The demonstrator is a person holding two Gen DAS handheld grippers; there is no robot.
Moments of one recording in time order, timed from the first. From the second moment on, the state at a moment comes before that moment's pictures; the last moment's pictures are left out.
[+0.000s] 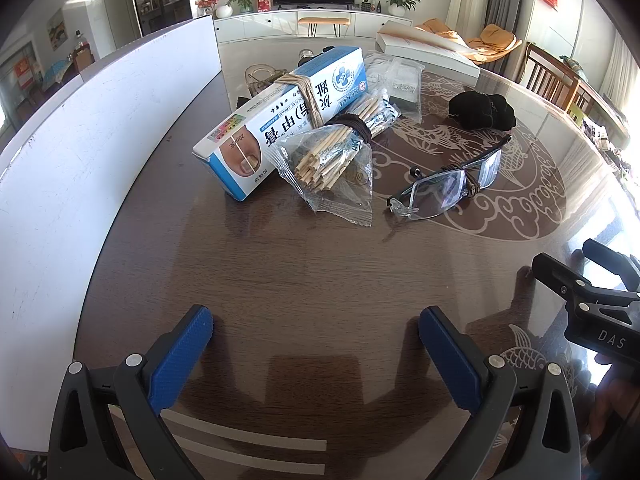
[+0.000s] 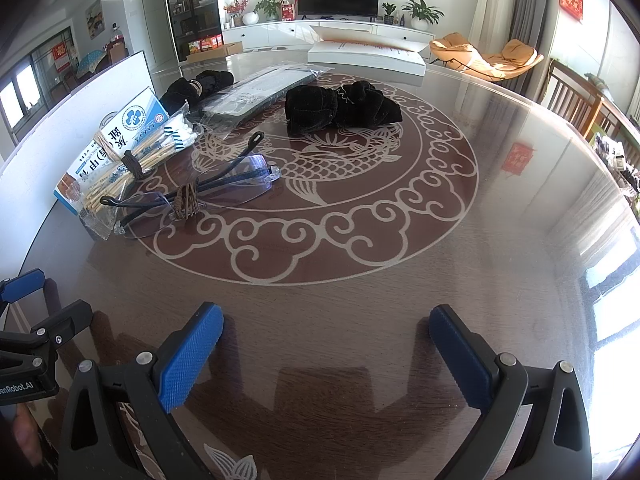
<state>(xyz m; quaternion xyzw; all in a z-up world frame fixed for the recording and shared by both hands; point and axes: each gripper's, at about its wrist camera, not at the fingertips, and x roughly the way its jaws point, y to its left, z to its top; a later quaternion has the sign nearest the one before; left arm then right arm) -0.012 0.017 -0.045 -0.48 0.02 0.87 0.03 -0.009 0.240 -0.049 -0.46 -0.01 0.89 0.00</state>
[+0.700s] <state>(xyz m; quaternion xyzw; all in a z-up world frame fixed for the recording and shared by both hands) -0.009 -0.033 -0.036 -0.47 -0.13 0.87 0.03 -0.009 0.239 -0.049 -0.46 -0.01 0.89 0.00</state>
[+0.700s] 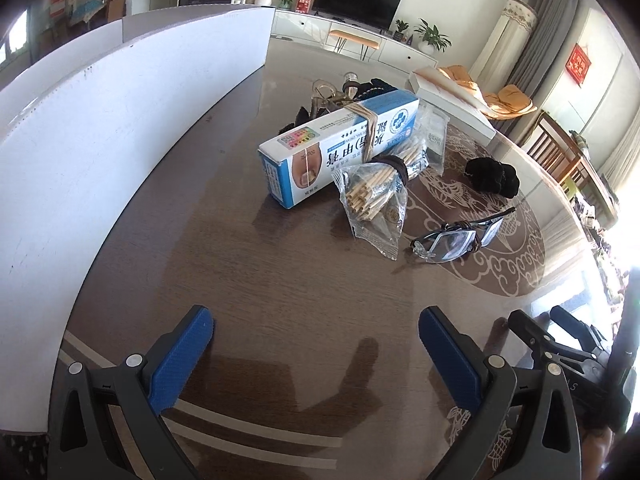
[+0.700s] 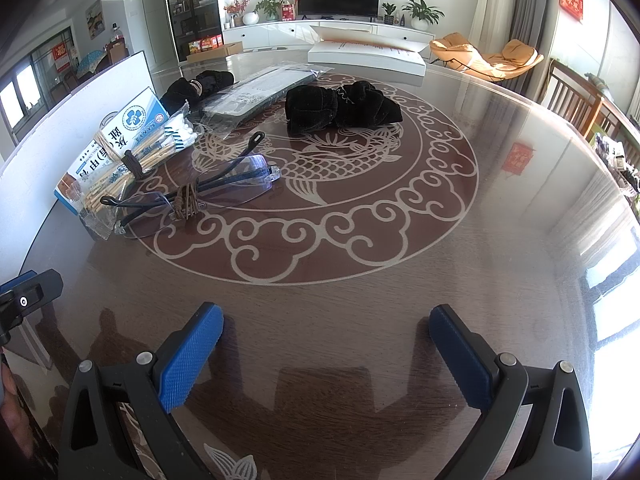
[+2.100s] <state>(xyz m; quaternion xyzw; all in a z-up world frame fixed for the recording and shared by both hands) -0.013 -0.037 -0.037 -0.46 -0.15 0.88 0.00 -0.036 0.215 -0.035 -0.47 -0.08 0.88 -0.03</state>
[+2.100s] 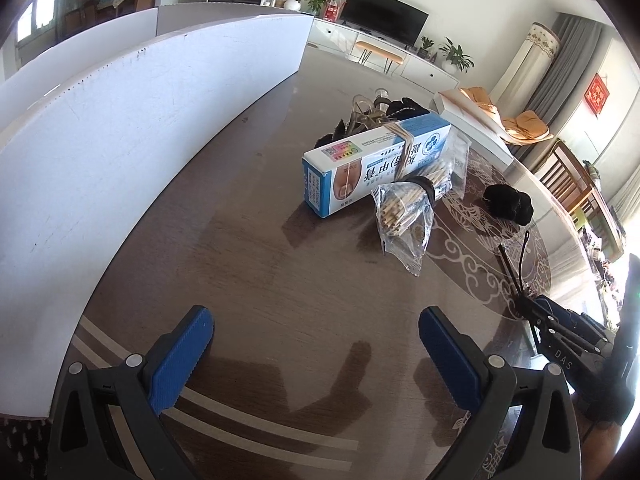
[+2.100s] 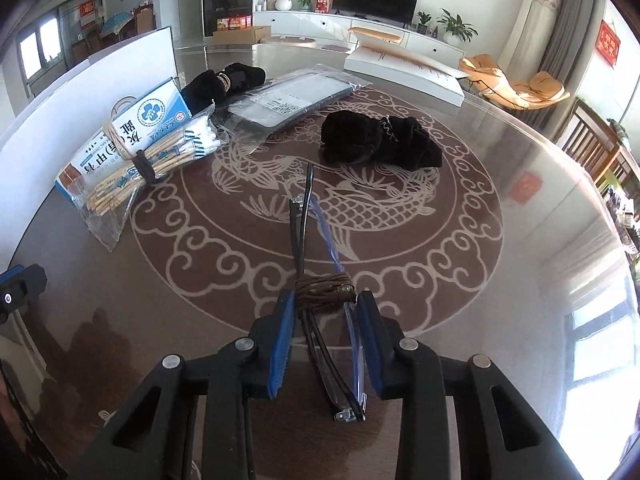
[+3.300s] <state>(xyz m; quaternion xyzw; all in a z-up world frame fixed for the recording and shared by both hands) -0.043 -0.036 -0.021 -0.52 -0.10 0.84 0.13 -0.025 0.238 -0.045 -0.45 -0.03 0.89 -0.04</state>
